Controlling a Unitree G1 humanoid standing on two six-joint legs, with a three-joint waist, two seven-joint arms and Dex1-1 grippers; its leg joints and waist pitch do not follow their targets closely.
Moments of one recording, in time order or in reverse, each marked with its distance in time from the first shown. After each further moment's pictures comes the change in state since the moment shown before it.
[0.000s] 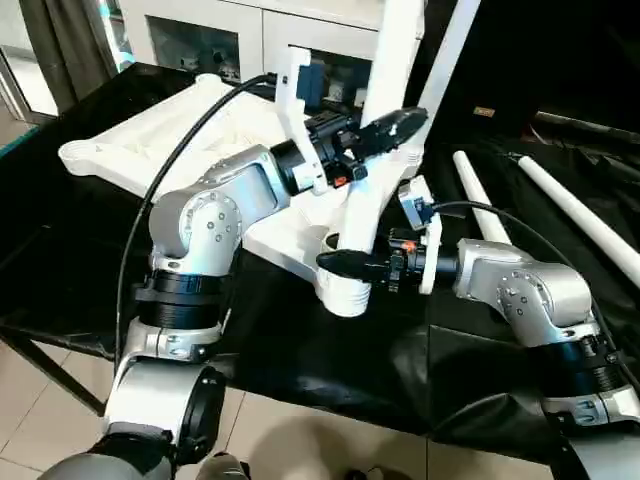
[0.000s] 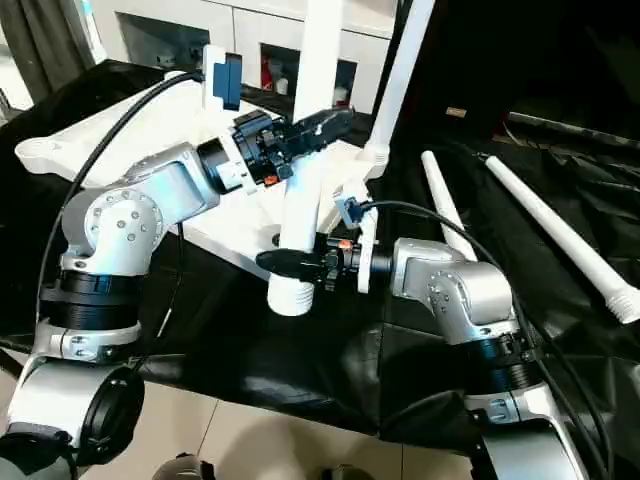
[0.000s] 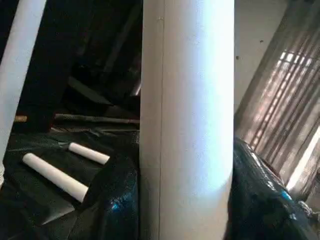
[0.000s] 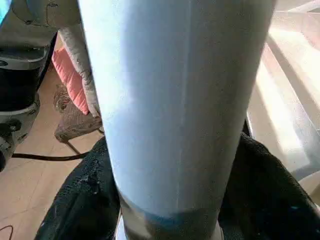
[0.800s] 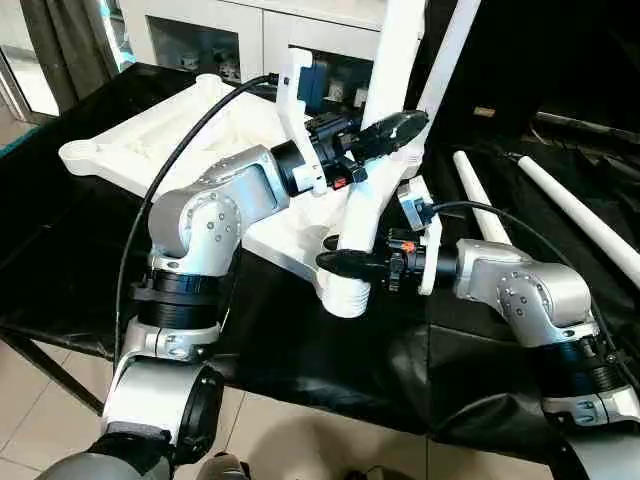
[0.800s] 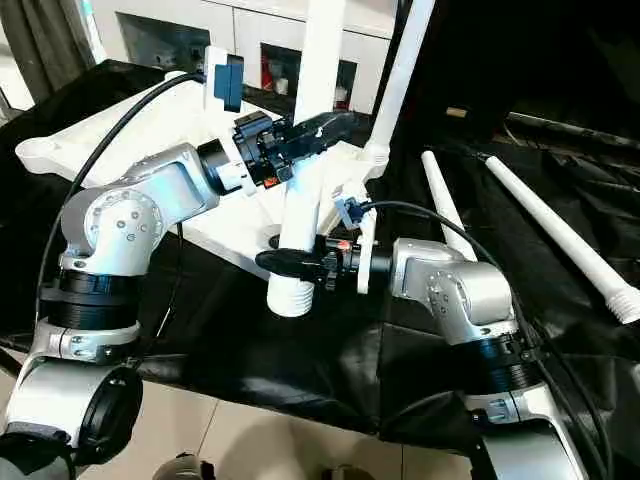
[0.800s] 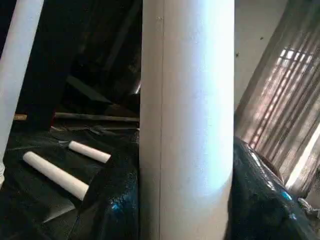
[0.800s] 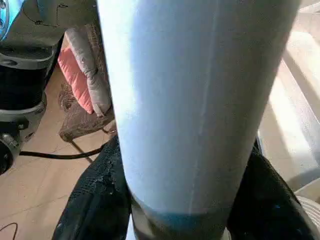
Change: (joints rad) left arm 0.000 0.008 -0.004 0.000 0.002 0.001 -0.003; right arm 0.000 0.001 0.002 -0.002 0.003 0.000 0.011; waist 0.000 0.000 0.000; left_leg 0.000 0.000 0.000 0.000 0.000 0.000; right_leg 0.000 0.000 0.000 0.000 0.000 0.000
